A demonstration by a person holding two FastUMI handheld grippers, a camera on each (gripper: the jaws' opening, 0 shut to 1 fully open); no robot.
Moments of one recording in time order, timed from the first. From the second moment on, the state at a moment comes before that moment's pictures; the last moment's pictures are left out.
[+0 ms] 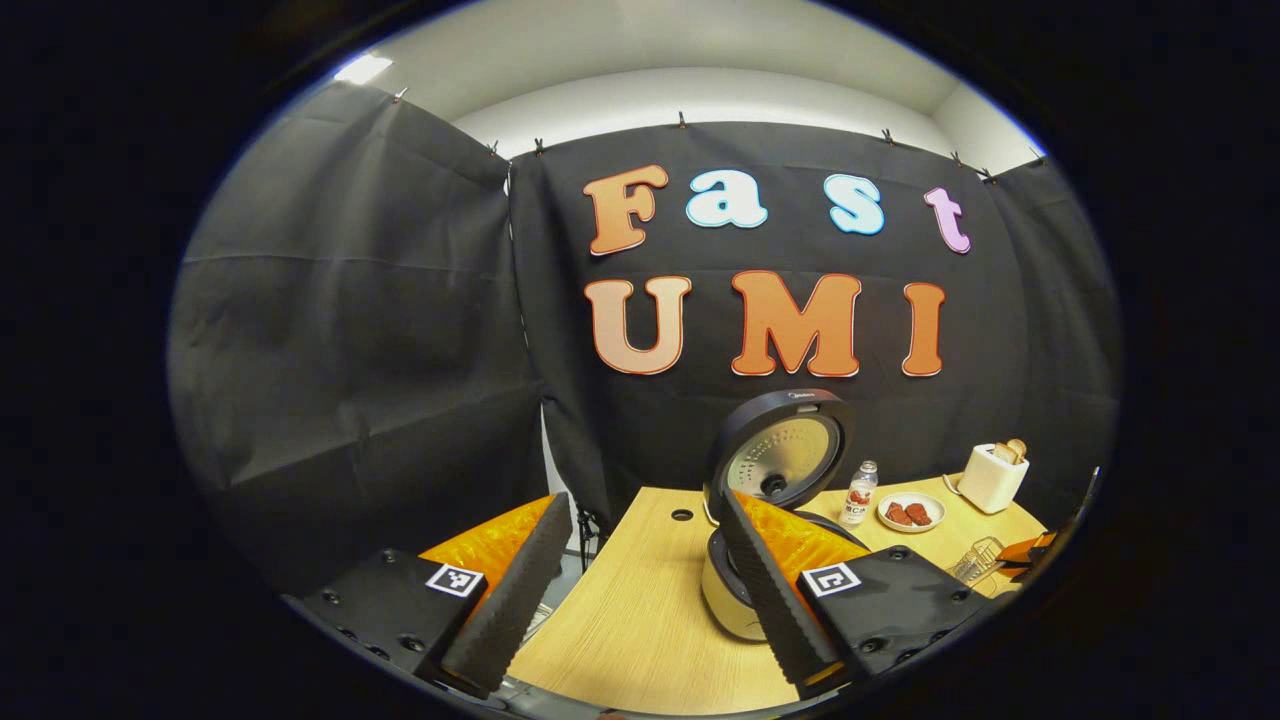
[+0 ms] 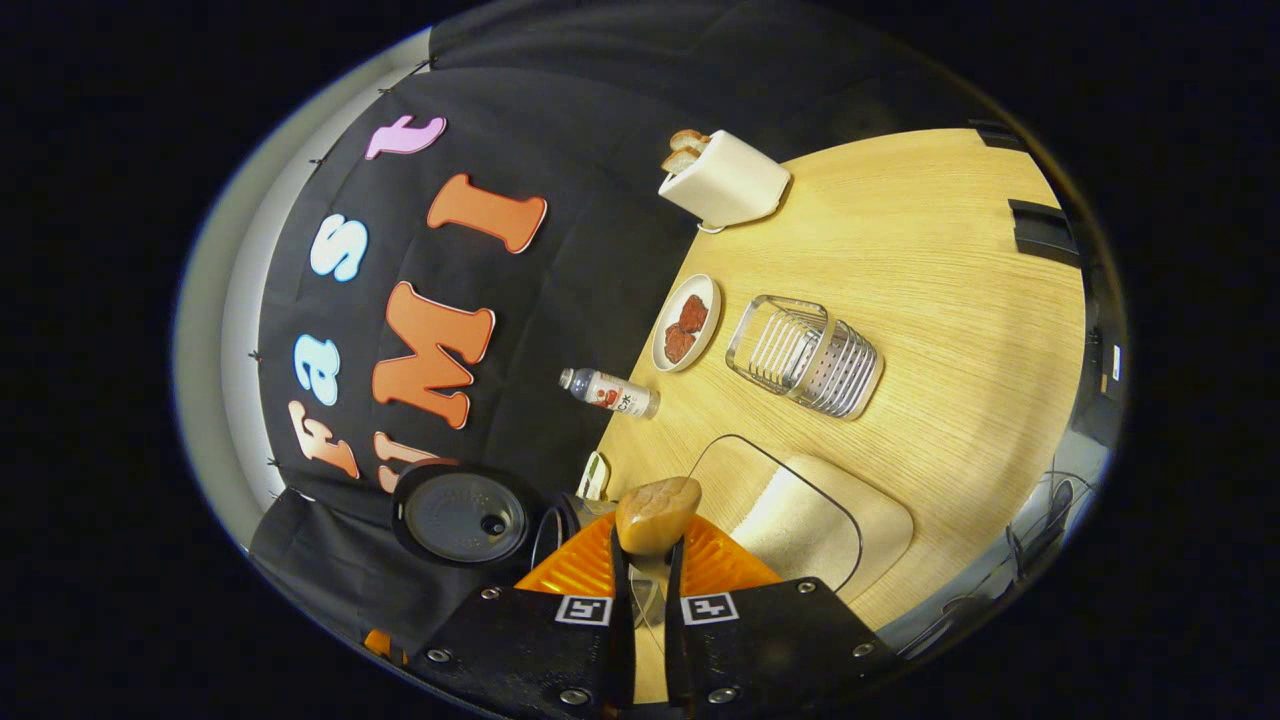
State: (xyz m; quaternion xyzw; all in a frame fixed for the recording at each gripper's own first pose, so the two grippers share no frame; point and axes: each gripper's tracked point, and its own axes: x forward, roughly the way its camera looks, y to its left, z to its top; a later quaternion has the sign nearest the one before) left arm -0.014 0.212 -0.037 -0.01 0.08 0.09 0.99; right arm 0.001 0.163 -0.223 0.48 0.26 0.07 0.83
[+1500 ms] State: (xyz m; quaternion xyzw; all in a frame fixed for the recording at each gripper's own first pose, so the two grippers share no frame) left arm -0.044 0.235 -0.026 -0.04 0.07 0.10 0.99; right arm 0.063 0.259 -0.055 0.52 0.21 0.14 0.81
